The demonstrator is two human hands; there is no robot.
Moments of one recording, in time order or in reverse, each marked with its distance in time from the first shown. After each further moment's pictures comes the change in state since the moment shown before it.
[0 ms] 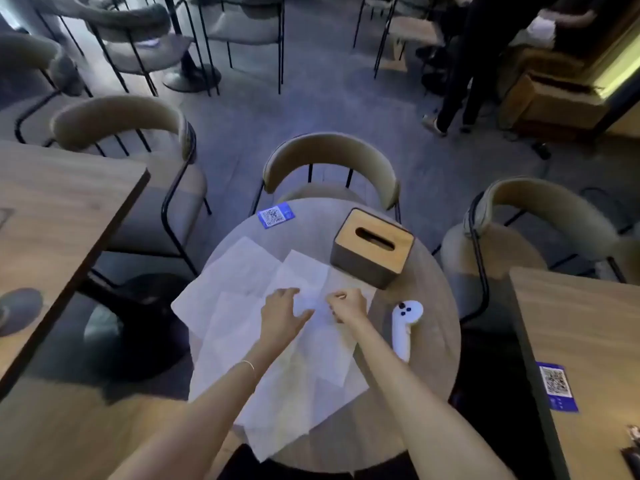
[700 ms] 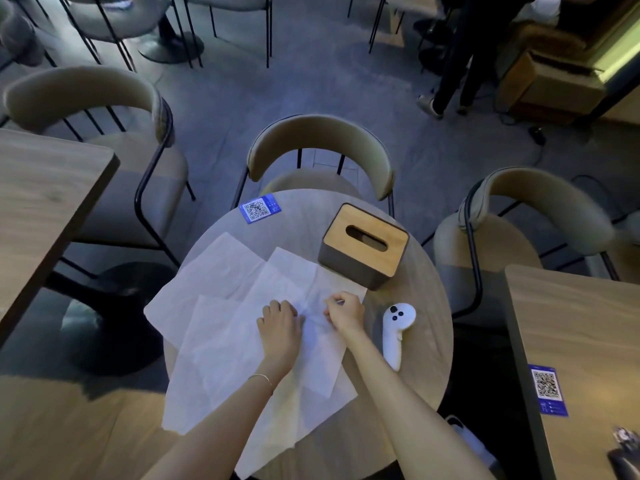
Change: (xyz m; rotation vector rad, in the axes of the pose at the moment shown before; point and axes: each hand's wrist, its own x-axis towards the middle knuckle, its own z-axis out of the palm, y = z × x) left_hand 0.012 0.011 0.047 0.256 0.067 -0.085; right_hand 0.031 0.021 -0.002 0.061 0.070 0.046
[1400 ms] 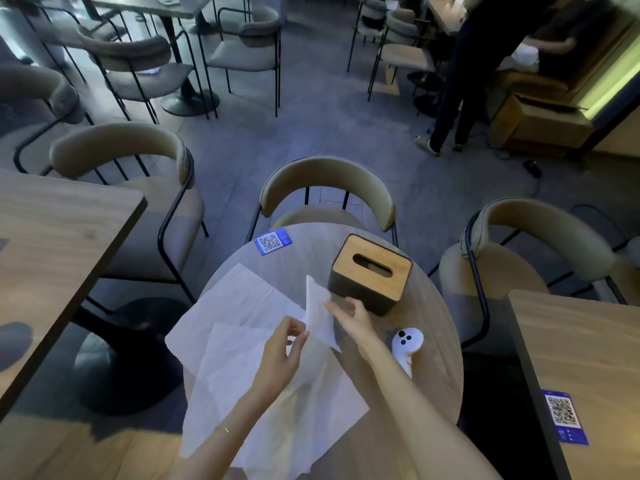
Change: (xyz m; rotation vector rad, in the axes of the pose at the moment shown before) left_hand -0.033 -0.021 -0.064 -0.771 0.046 0.285; right_hand -0.020 -0.035 -0.027 0.259 -0.236 0.017
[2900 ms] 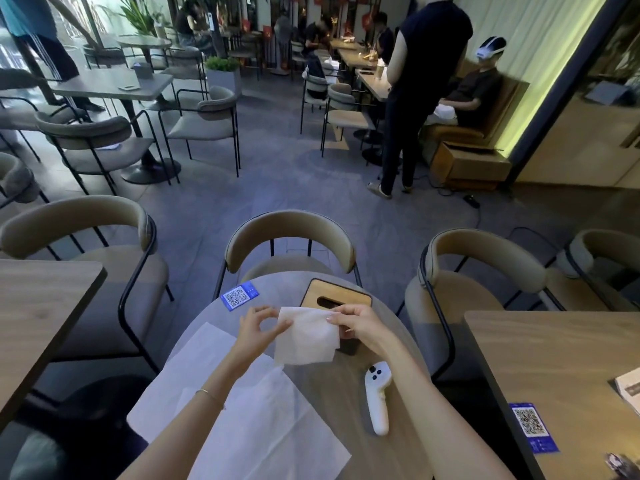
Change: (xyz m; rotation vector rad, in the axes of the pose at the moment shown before) left_hand 0.099 0.049 -0.020 -0.054 -0.154 -0.093; right_hand -0.016 -0.068 -0.079 -0.051 -0.078 -0.268
